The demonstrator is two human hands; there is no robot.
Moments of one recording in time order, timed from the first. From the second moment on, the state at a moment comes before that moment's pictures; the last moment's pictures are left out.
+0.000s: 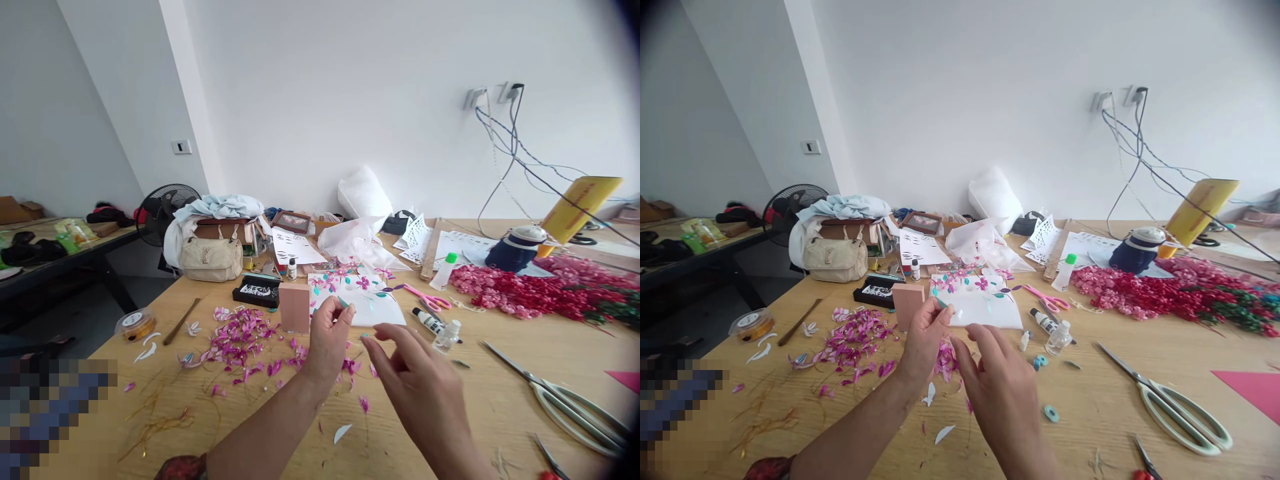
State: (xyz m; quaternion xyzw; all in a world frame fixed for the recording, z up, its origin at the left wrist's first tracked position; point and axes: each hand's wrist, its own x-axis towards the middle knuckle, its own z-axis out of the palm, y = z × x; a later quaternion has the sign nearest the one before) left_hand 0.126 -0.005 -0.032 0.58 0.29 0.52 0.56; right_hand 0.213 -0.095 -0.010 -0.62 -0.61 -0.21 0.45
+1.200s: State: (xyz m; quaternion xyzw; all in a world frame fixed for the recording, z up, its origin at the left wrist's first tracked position) left_hand 0.134 -0.021 -0.030 0.60 0.27 0.53 0.54; right_hand 0.211 -0.056 -0.024 -0.52 -0.36 0.31 0.71
